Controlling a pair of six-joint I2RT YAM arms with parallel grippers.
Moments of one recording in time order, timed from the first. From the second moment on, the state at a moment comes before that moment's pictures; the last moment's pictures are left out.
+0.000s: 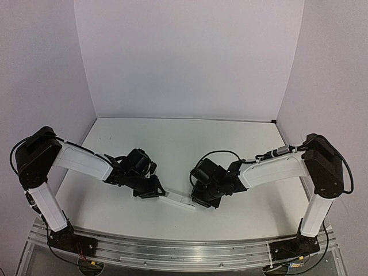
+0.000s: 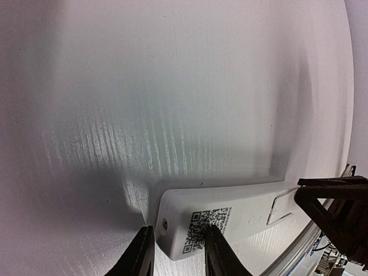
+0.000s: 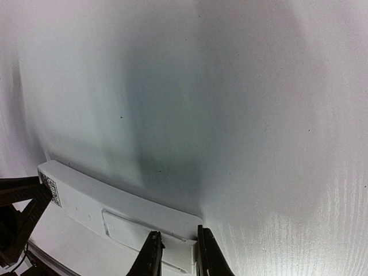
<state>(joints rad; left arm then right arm) -0.83 1.72 0.82 -0.06 0.27 -0.84 1.04 1.85 1.07 -0.33 0.05 1.34</state>
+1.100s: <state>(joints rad) -0.84 1.71 0.81 -0.05 0.25 -0.84 1.08 1.89 1.17 -0.45 0.11 1.42</state>
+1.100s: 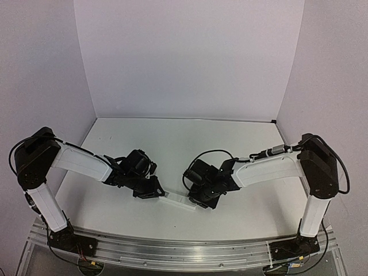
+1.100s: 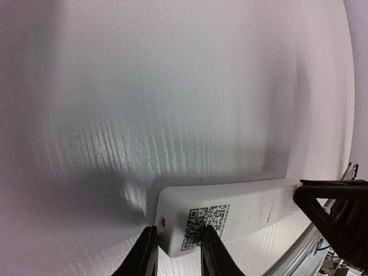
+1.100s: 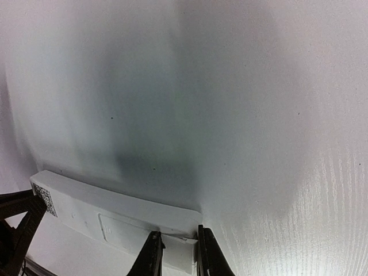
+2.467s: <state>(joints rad) -0.86 1.71 0.82 -0.08 0.21 -0.84 1.09 1.85 1.06 -0.33 0.12 1.47</state>
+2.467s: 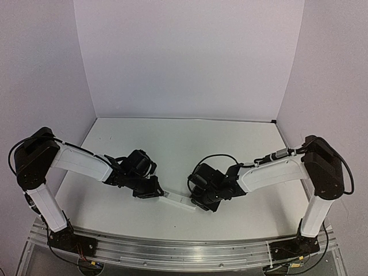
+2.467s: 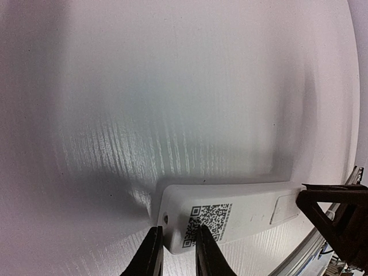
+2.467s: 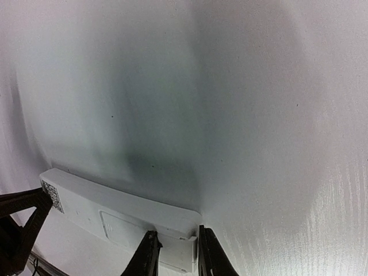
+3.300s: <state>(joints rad) -0.86 1.71 0.83 -0.10 0.22 -0.83 1.07 2.00 1.31 -0.60 0.05 1.37</state>
